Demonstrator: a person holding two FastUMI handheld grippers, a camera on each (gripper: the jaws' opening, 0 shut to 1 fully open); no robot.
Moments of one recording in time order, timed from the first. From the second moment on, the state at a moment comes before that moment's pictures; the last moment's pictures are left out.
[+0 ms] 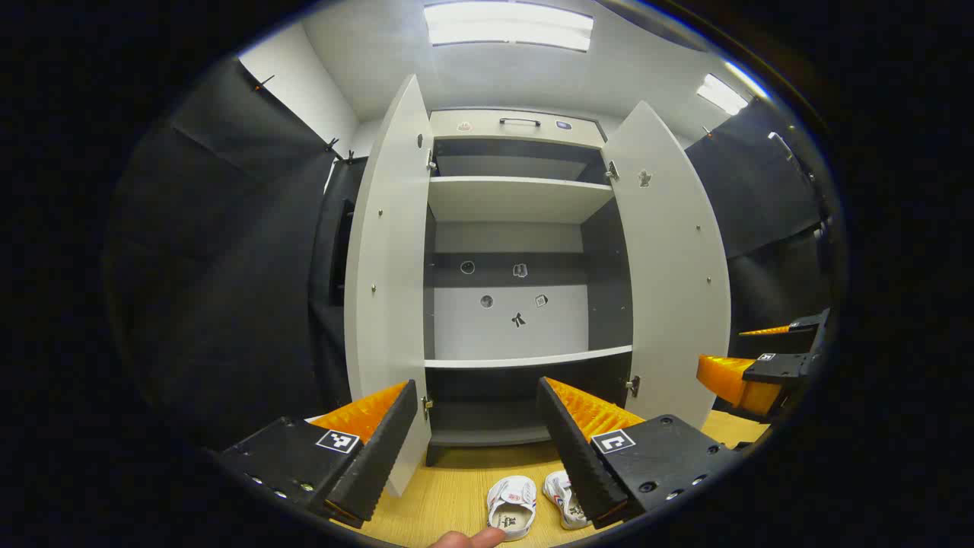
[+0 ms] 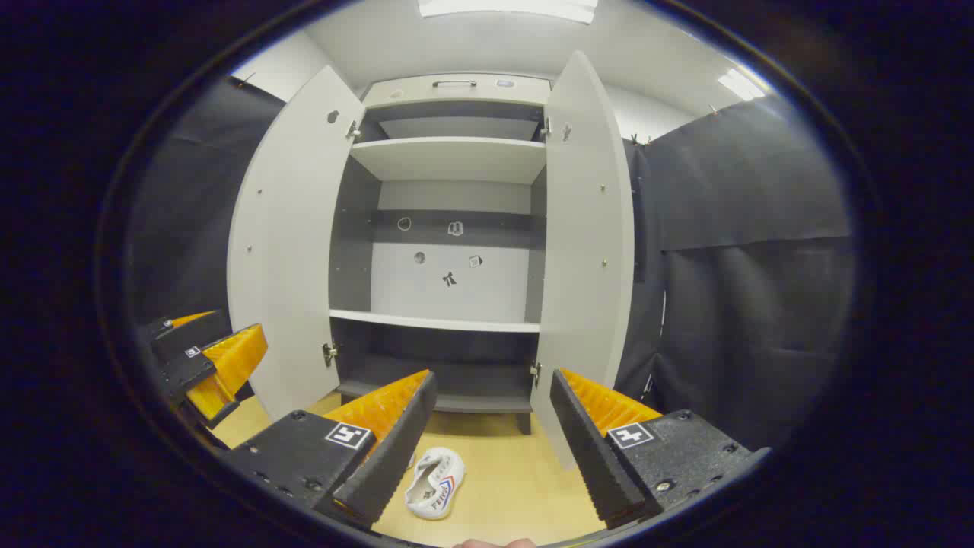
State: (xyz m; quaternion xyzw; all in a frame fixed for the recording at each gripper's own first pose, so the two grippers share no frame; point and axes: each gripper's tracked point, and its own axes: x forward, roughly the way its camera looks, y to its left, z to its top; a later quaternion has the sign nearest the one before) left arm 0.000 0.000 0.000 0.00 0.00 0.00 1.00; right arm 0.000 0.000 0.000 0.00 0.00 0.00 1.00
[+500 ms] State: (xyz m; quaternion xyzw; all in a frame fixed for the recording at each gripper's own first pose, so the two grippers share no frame) left arm -0.005 -0.003 0.001 0.00 0.00 0.00 1.00; right arm -0.006 0.006 0.008 0.00 -0.01 0.01 1.00
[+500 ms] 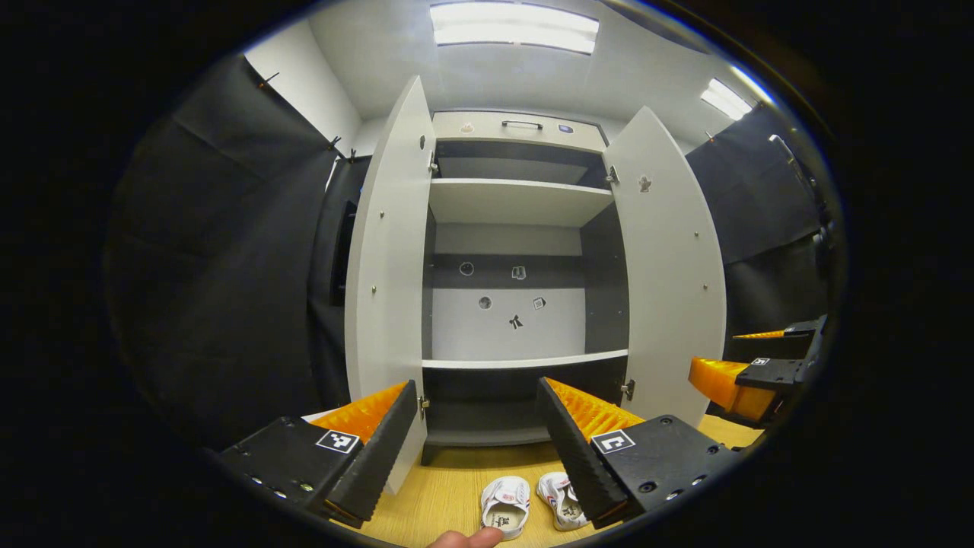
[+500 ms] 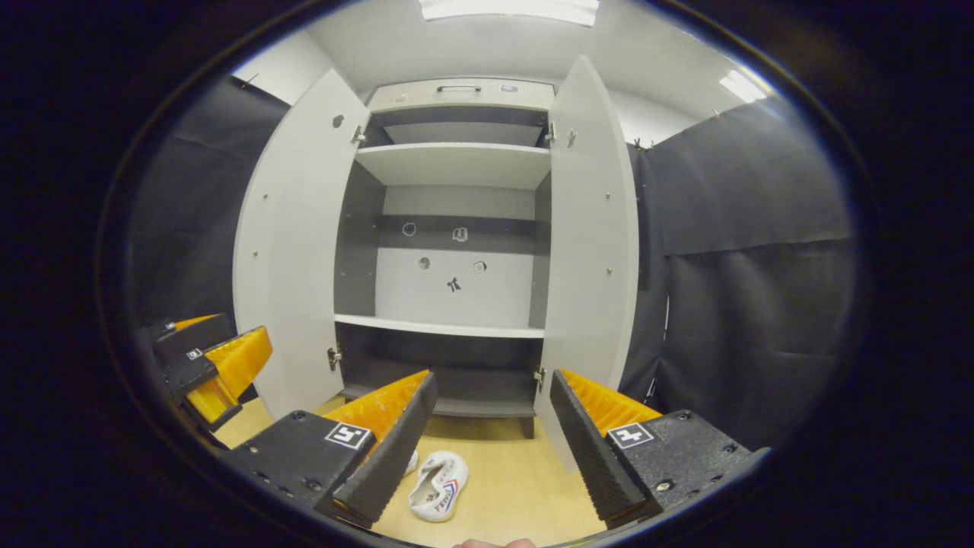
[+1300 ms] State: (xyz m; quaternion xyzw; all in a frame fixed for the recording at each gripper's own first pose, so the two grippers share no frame) left arm -0.008 0.009 0.001 0.00 0.00 0.01 1.00; right arm 0.013 0.045 -0.053 0.02 0.06 0.06 1.00
